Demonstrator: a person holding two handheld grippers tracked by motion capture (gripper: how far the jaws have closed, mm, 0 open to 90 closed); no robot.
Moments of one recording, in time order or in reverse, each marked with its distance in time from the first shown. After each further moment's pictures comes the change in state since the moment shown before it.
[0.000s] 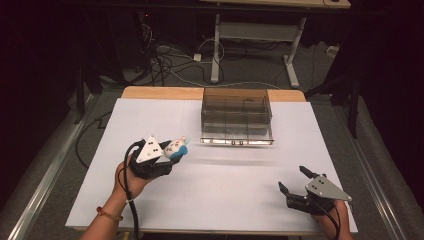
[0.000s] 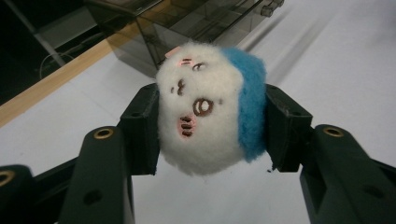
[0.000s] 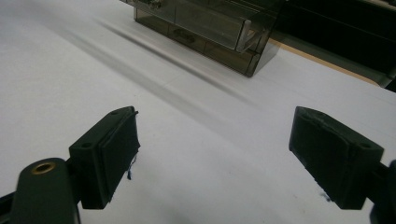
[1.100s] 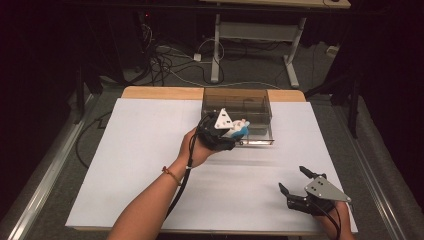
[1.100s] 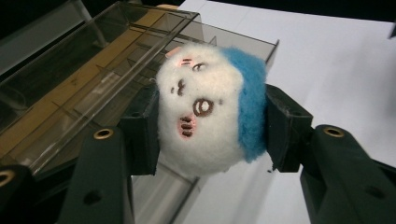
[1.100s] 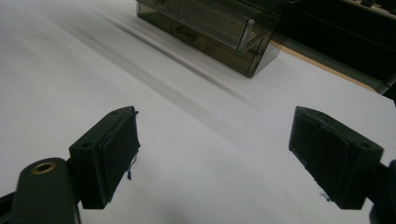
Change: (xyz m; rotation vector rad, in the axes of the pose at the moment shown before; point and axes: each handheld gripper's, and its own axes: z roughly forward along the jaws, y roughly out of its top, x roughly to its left) left arm -0.034 0.123 0.125 0.027 -0.131 0.067; right arm -0.001 -0.001 -0.001 -0.001 0.001 -0.050
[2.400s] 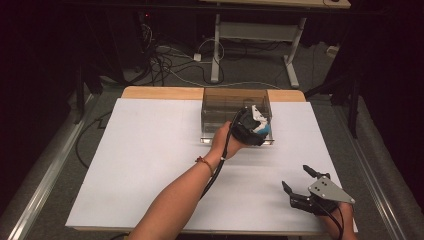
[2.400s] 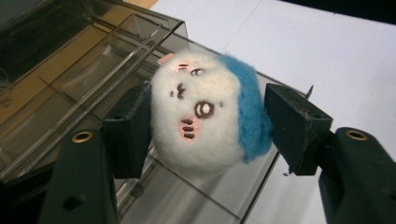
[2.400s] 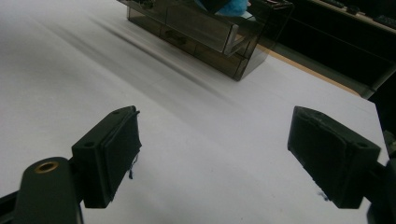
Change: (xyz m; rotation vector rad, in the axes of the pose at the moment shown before) left arm -0.014 0.038 0.083 0.093 0.008 -0.063; right arm -0.005 -0.001 -0.004 -0.018 -0.030 0.001
